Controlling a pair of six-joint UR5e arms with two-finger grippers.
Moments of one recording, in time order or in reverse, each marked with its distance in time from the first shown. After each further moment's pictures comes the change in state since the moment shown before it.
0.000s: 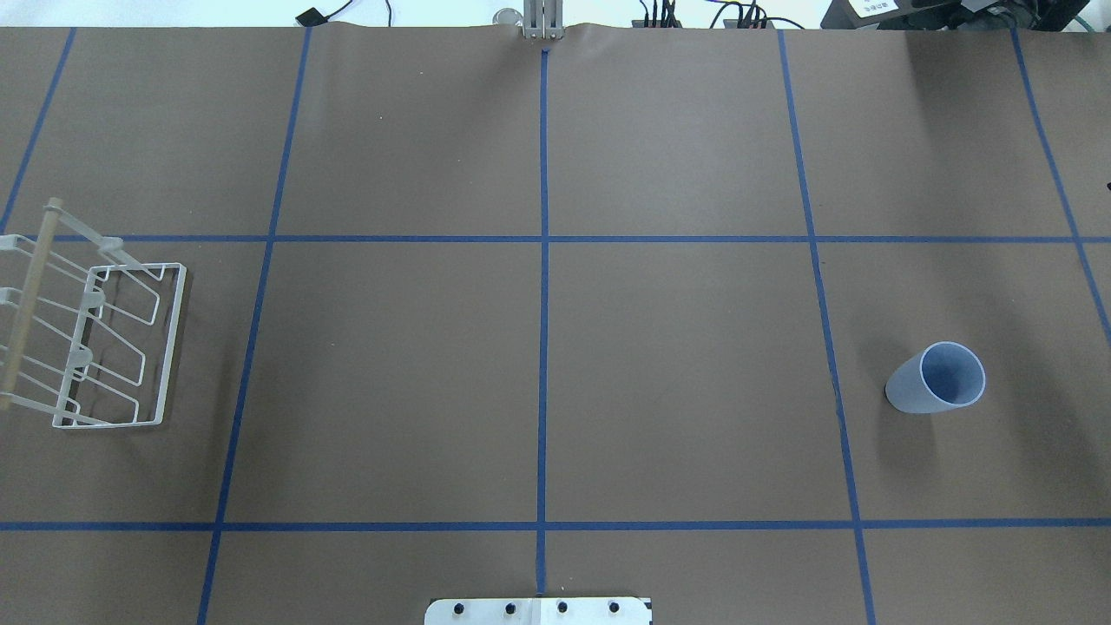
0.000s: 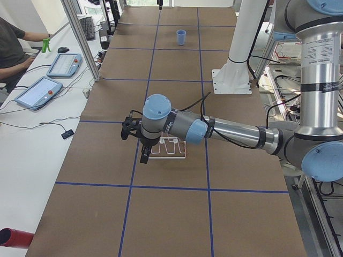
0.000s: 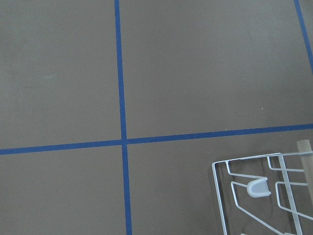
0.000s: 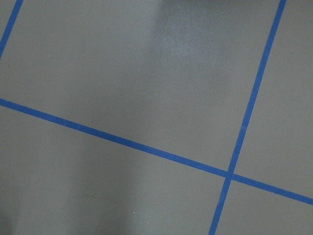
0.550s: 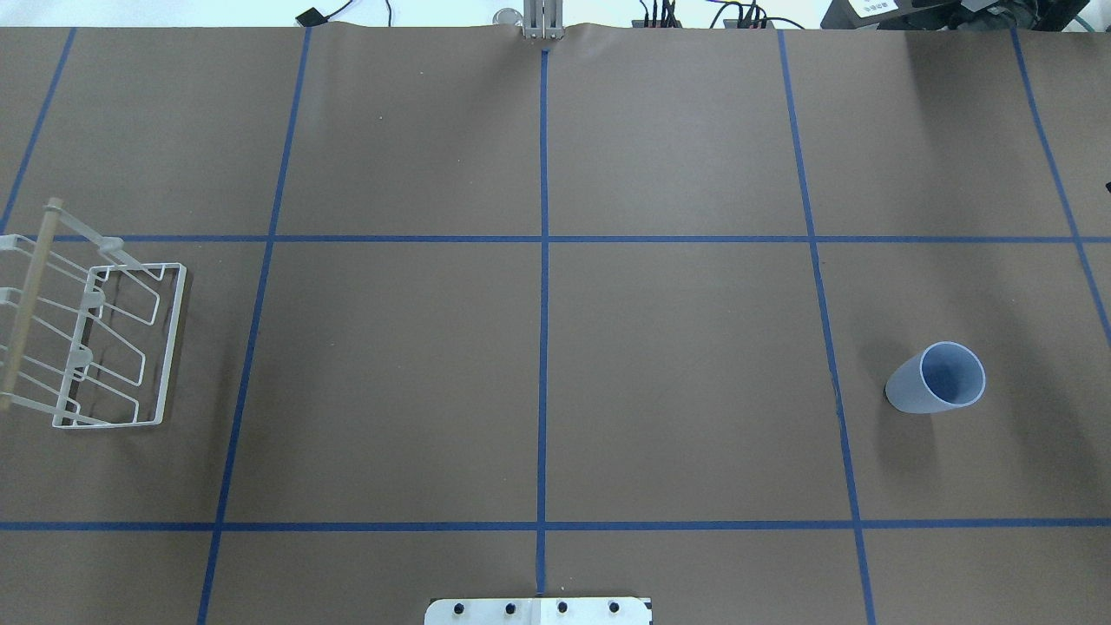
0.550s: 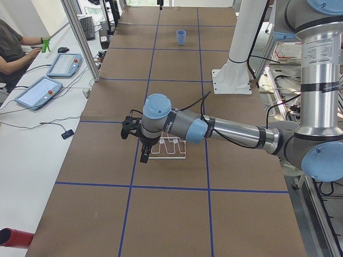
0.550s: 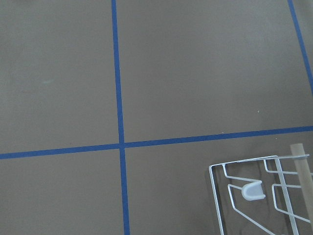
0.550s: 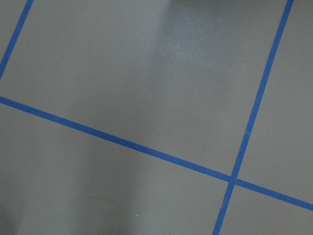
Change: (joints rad) left arm 0.000 0.004 -0.002 0.001 0.000 0.000; right arm -0.005 -0.027 0.007 0.069 0.018 -0.001
